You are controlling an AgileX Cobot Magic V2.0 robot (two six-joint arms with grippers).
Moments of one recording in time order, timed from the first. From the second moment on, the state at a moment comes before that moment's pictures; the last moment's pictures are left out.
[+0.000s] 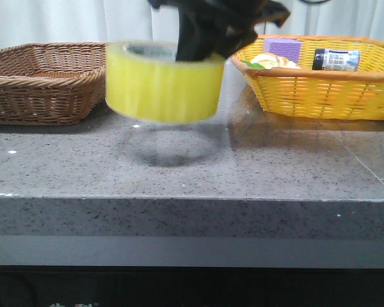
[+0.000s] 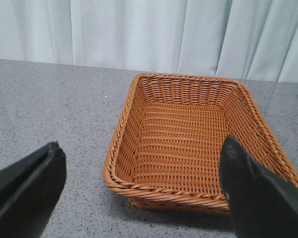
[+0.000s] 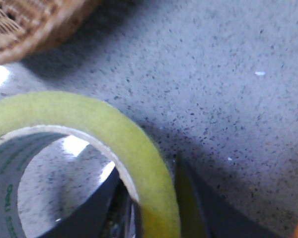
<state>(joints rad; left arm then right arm) -0.03 0.57 -0.56 0.04 0.23 -0.10 0.56 1.70 -1.40 0.21 0.68 -0.11</state>
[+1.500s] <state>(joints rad) -0.03 0.57 -0.56 0.04 0.23 -0.10 0.55 1.57 -1.40 0.21 0.57 -0.11</state>
